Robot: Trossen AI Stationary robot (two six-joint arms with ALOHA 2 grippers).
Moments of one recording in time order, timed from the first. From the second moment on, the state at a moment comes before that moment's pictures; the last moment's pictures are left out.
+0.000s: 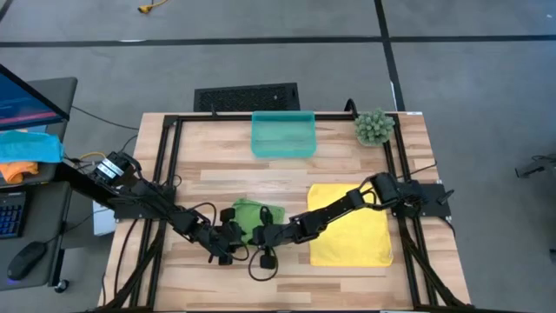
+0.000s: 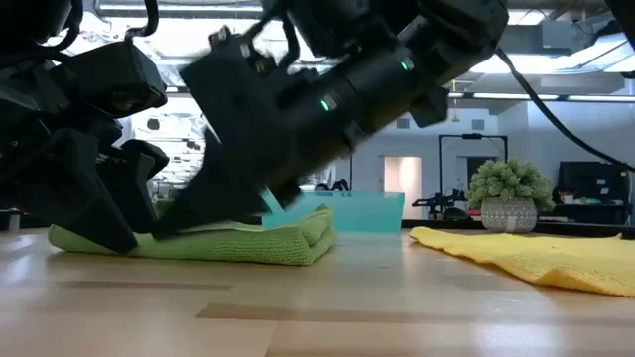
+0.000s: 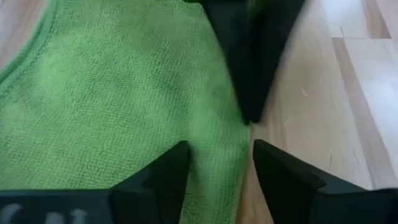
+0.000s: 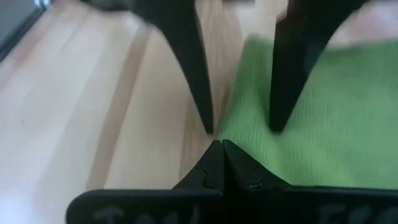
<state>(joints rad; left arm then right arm) -0.57 1.63 0.56 0.20 -0.38 -0.47 0.33 2.28 1.39 0.28 0.13 0.19</state>
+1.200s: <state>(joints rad) -0.63 1.61 0.58 0.16 -0.52 -0.37 0.31 2.30 1.39 0.24 0.08 0.24</state>
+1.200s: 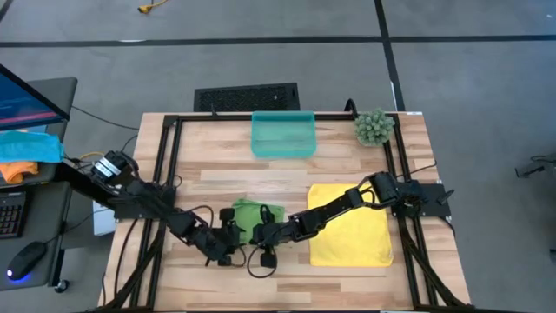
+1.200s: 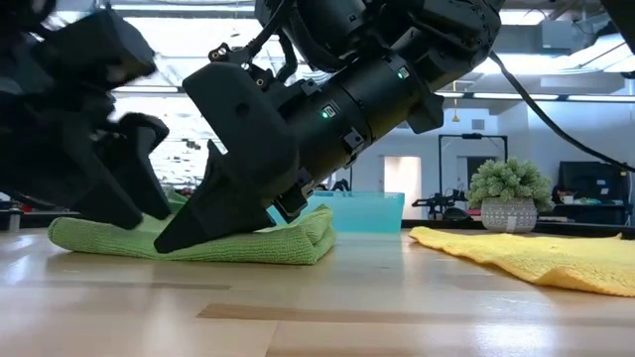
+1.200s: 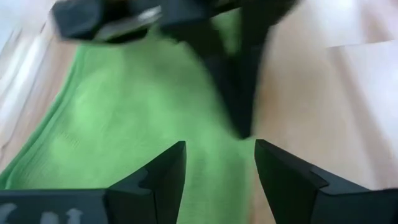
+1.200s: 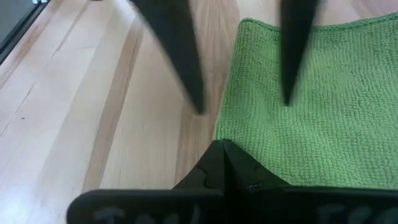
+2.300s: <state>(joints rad) -0.64 1.61 0.53 0.16 -0.51 -0.45 0.31 2.30 1.39 0.24 0.08 0.24</state>
